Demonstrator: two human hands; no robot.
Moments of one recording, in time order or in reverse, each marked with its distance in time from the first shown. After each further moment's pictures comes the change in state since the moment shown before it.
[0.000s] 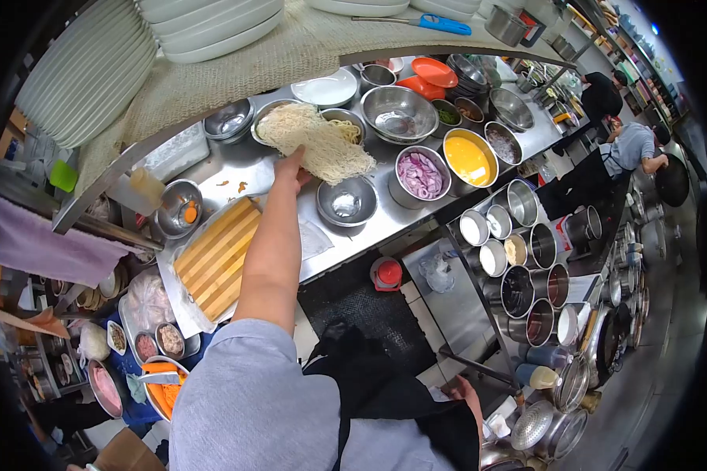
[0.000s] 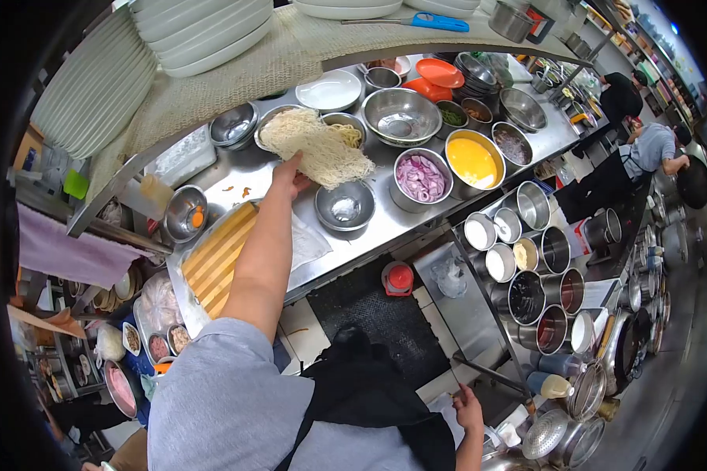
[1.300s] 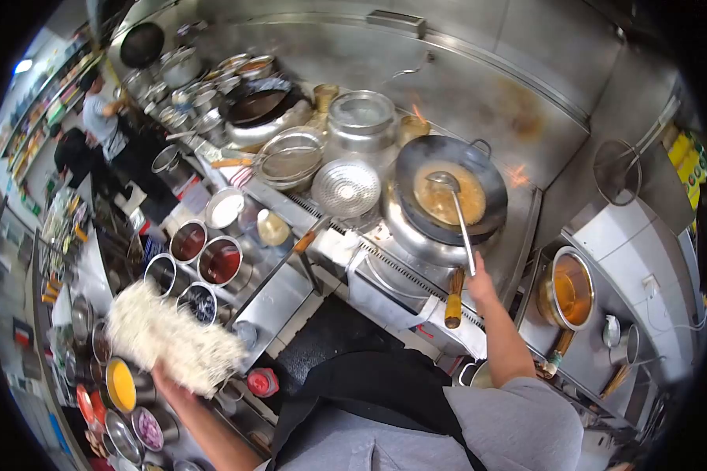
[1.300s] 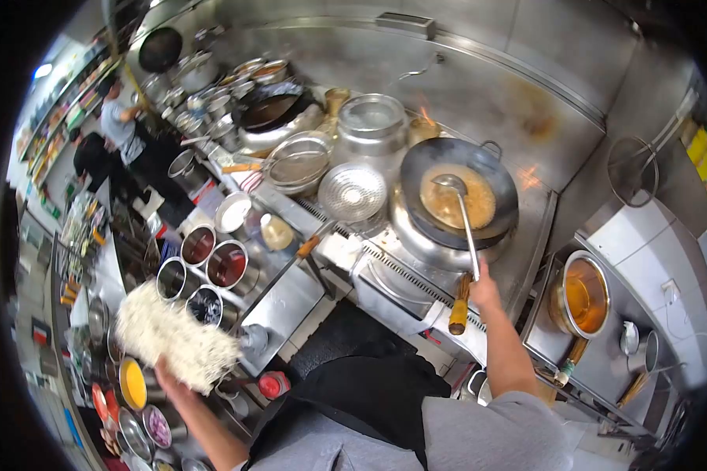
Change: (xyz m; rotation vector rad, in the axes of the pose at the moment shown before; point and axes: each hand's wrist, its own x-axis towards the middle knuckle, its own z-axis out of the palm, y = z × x) left_hand -0.428 -0.224 0.253 0.309 -1.340 -0.259; right_hand -0.356 0.262 0.112 0.740 1.288 1.149
